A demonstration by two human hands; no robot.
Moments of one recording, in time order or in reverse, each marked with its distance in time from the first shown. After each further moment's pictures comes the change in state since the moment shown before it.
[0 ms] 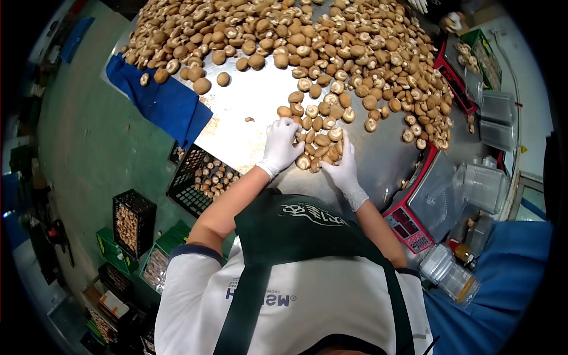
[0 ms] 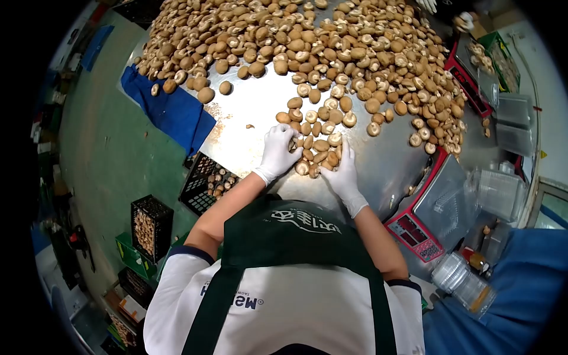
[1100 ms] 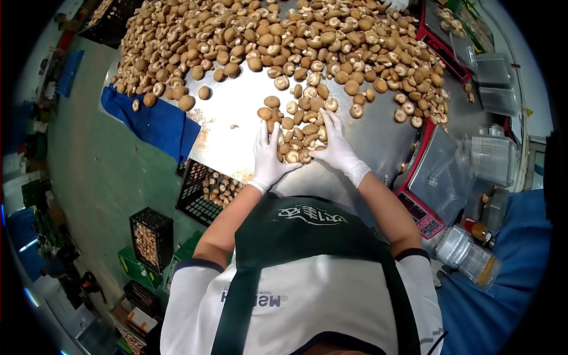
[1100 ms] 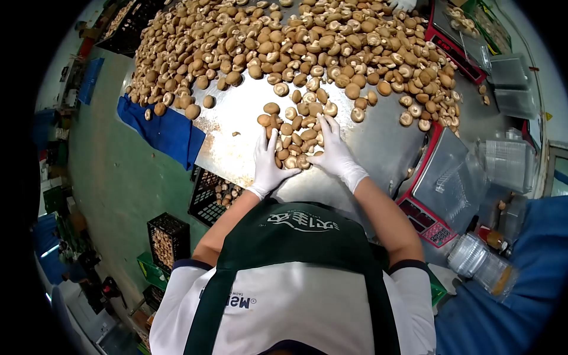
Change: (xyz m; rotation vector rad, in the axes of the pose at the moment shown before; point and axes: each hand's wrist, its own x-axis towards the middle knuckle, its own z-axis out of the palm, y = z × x) left_hand -0.037 0.007 0.014 0.102 -0.077 -0.020; right_hand 0.033 -0.019 -0.033 -0.217 -0.213 -0.019
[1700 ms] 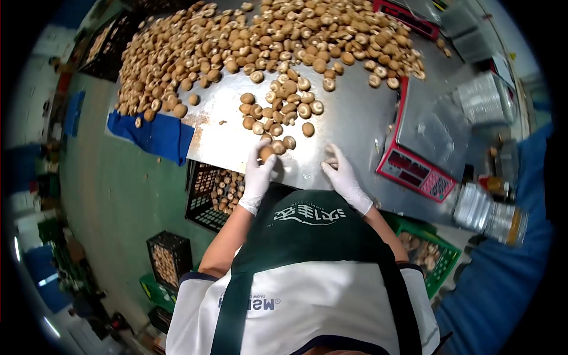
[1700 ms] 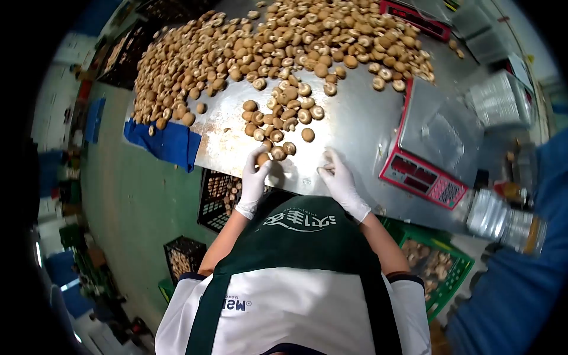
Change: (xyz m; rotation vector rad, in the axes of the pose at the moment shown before) left_hand -0.074 0.063 -0.038 -0.805 -0.032 -0.341; right_hand -0.162 0.031 0.044 0.551 0.230 0.249
